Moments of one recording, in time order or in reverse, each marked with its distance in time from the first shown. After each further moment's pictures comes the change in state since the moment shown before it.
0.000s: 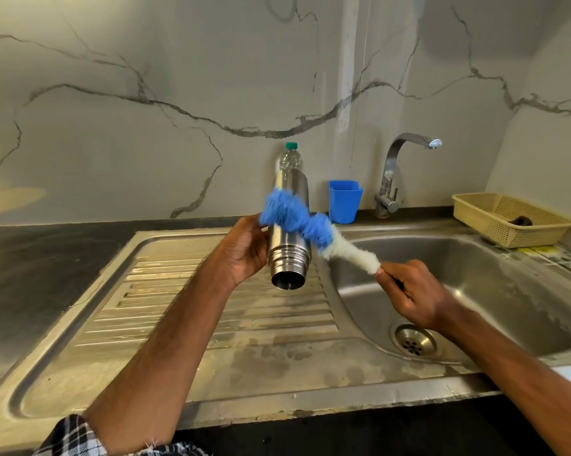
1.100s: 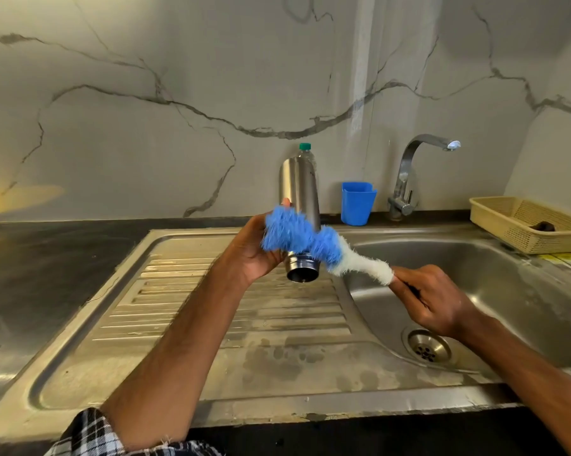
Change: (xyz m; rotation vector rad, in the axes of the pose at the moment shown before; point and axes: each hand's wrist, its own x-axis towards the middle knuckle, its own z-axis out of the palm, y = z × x) left_hand 0.001 -0.001 -0.003 -0.095 0.001 0.026; right_hand 0.001 0.001 -0.003 -0.038 -0.033 -0.099
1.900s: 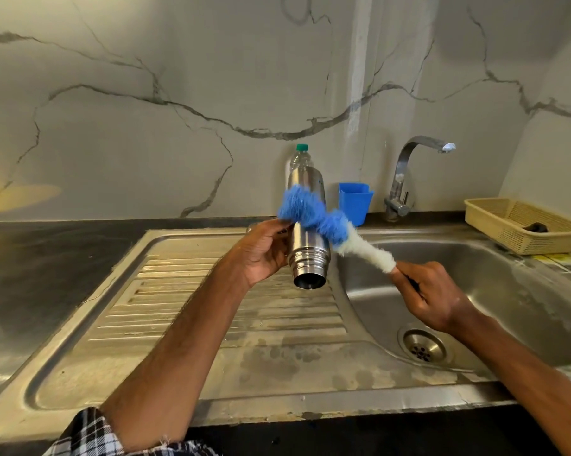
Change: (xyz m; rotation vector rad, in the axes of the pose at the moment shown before) left_hand 0.007 -0.007 0.000 0.155 -0.008 -0.046; right_hand -0.001 0.002 -0.001 0.004 0.067 0.107
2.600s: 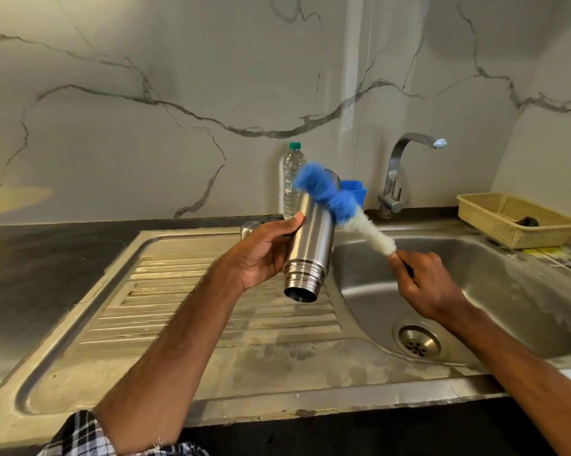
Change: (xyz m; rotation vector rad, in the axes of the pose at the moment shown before) left_hand -0.007 -0.002 0.010 0.091 -0.091 -0.070; right_hand 0.005 0.007 0.000 -0.024 0.074 0.217
